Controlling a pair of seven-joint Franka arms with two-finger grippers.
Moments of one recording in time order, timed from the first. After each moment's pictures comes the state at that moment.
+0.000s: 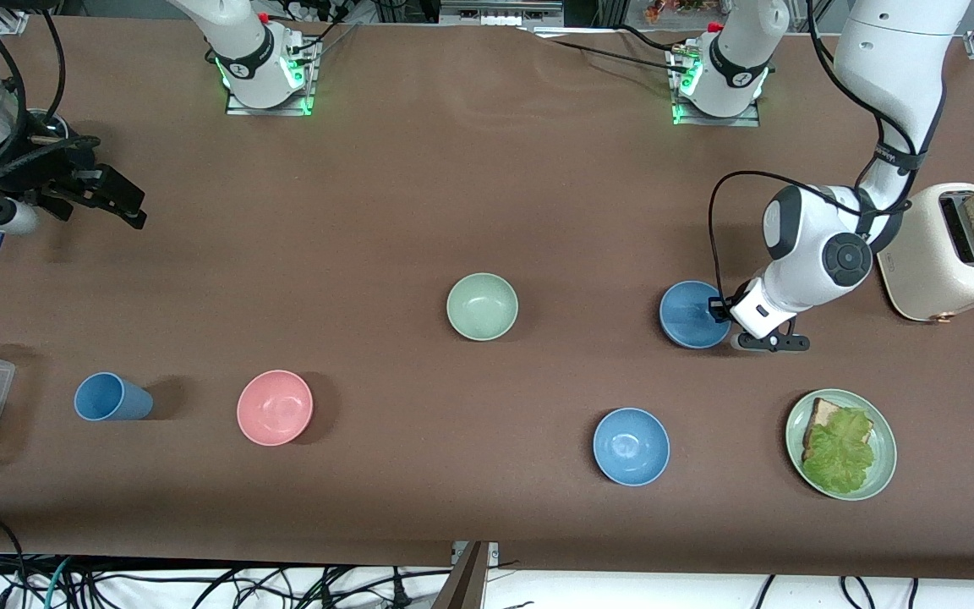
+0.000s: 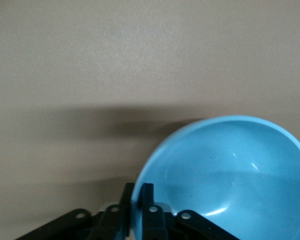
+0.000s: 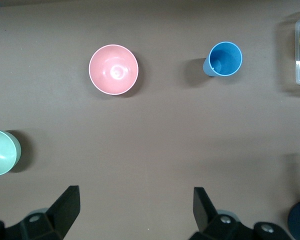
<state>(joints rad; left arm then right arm) -0.04 0.43 -0.05 -2.11 -0.13 2.47 0.01 0.21 0.03 -0.08 -1.57 -0.02 1.65 0.24</state>
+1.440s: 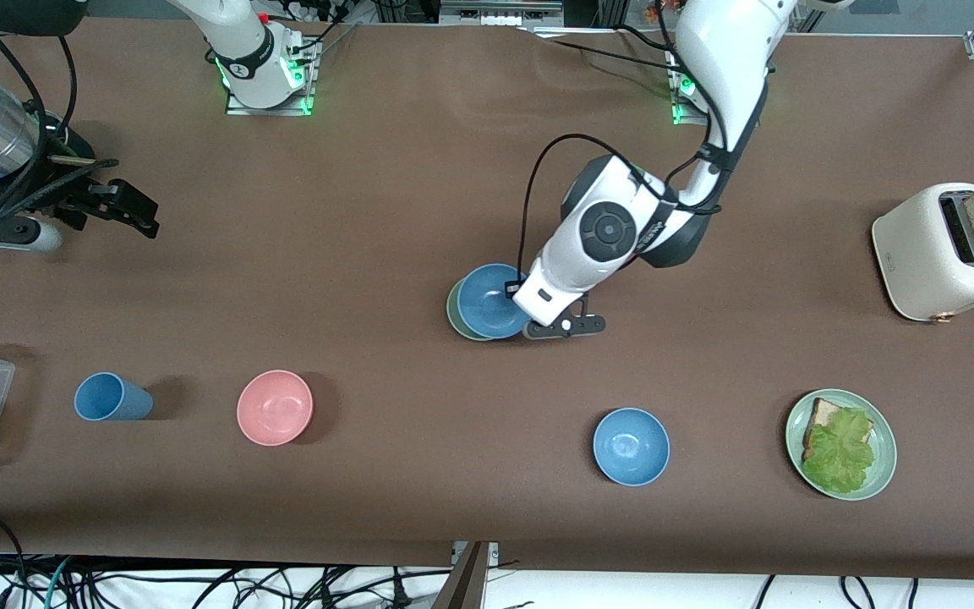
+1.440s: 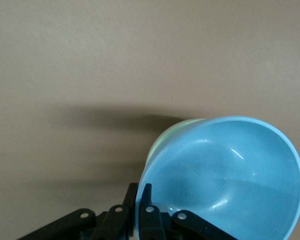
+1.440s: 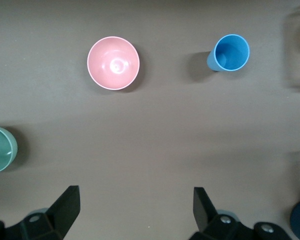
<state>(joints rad) -0.56 0.65 -0.07 -1.53 -0.24 2.20 -0.63 0.21 0.06 -0.08 -1.56 -0.01 1.64 0.24</state>
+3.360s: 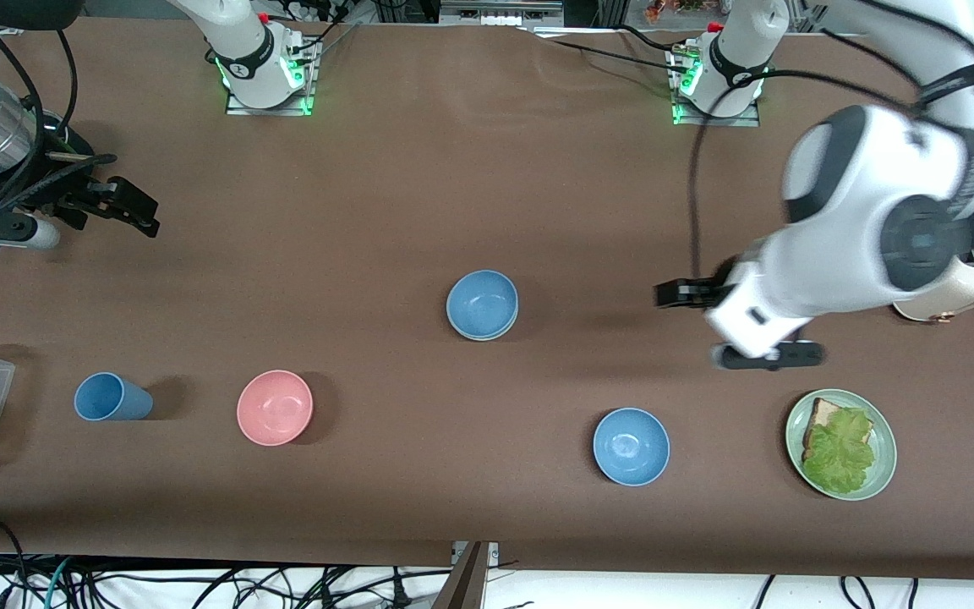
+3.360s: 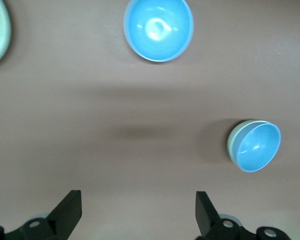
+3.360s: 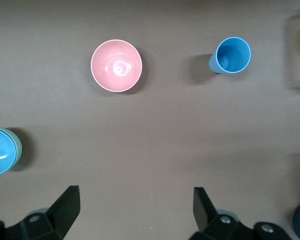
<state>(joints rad) -0.26 0.52 0.10 -1.08 -0.23 1.43 -0.24 0.21 0.06 -0.08 -1.56 0.00 1.64 0.24</state>
